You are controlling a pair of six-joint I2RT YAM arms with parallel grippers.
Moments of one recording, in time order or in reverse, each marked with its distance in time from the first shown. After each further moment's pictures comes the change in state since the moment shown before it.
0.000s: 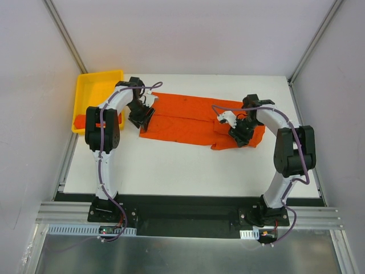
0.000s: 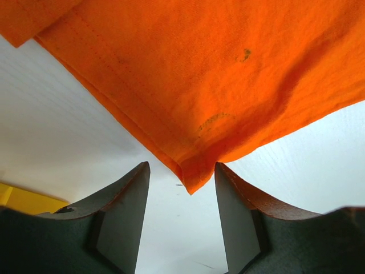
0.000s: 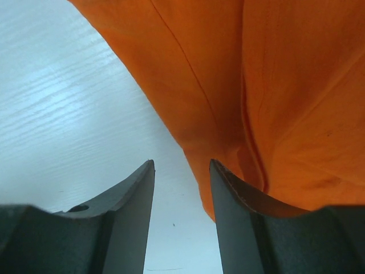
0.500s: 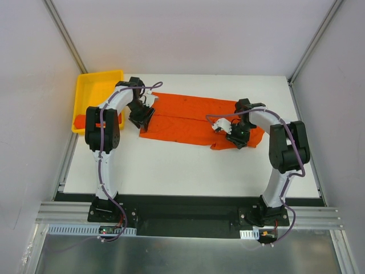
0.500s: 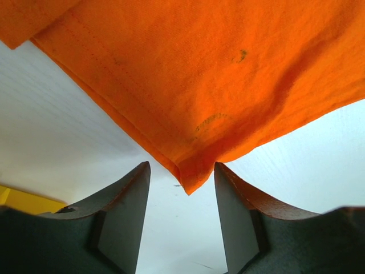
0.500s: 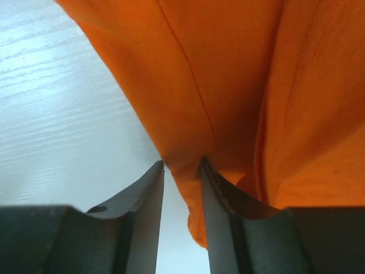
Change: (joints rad) left arm 0.002 0.000 0.000 0.000 0.006 -0.001; right arm 0.056 0.072 -0.034 0.055 0.105 -0.110
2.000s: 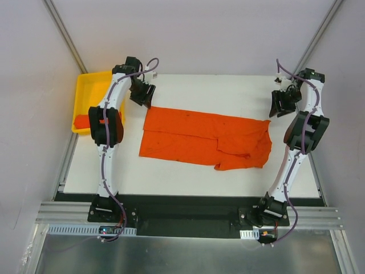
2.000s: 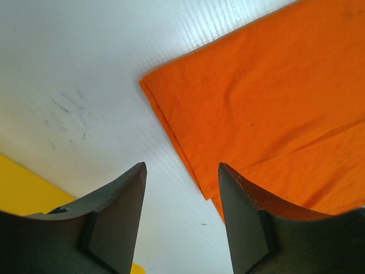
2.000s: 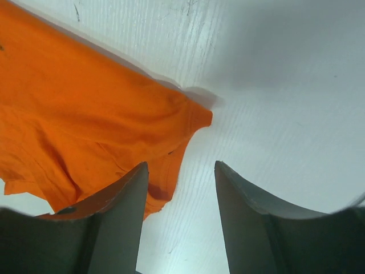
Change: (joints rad) left arm 0.021 0.170 0.492 -0.065 0.050 -0.084; right arm -0.526 0.478 1.043 -0.461 -0.196 0.586
